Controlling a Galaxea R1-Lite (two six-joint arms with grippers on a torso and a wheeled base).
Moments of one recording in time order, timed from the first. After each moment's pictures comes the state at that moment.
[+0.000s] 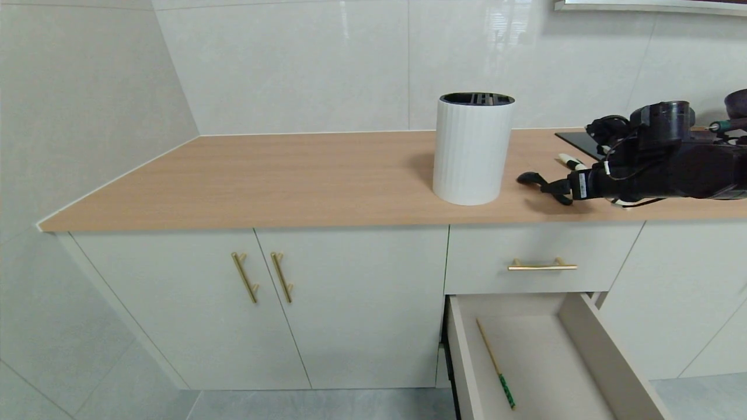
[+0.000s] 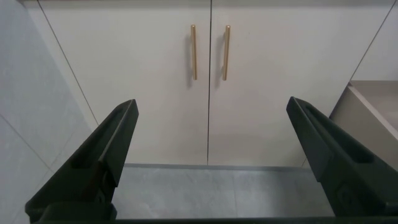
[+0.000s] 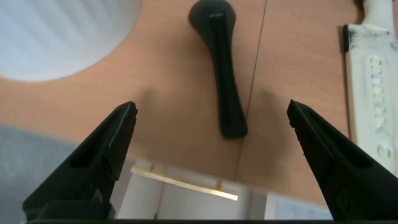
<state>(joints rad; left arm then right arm) 0.00 0.00 0.00 0.00 0.03 -0.01 0.01 2.05 -1.63 0.00 0.19 -0.12</state>
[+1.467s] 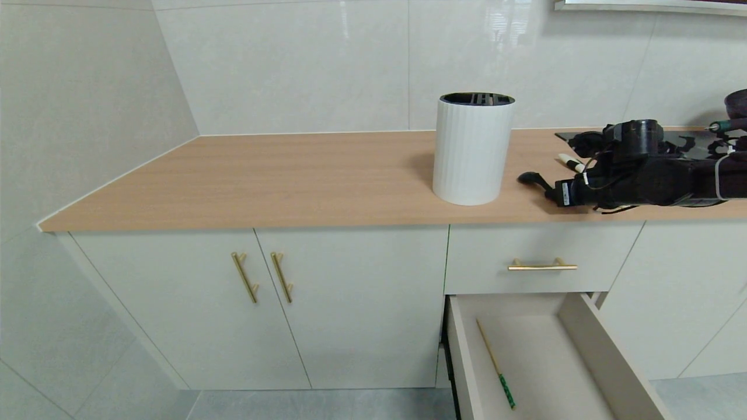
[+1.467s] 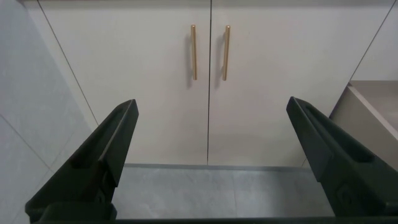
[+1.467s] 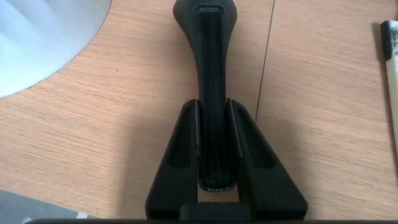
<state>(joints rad) 0.00 0.00 0.00 0.00 0.03 -0.01 0.01 2.20 -1.75 0.00 0.17 -0.11</state>
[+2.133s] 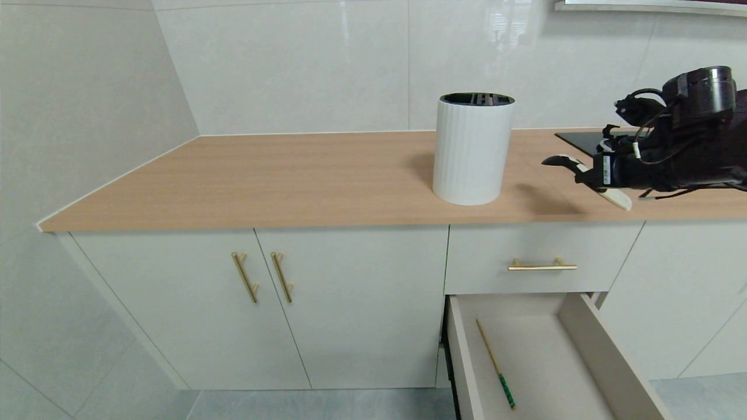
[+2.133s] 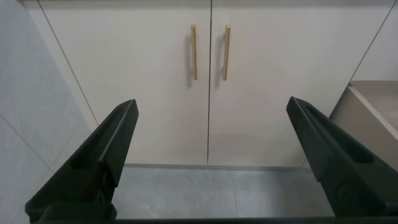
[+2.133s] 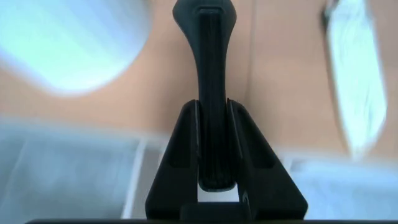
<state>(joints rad) 0.00 0.00 0.00 0.00 0.03 -0.01 0.06 1.84 -1.56 0.20 0.12 0.04</state>
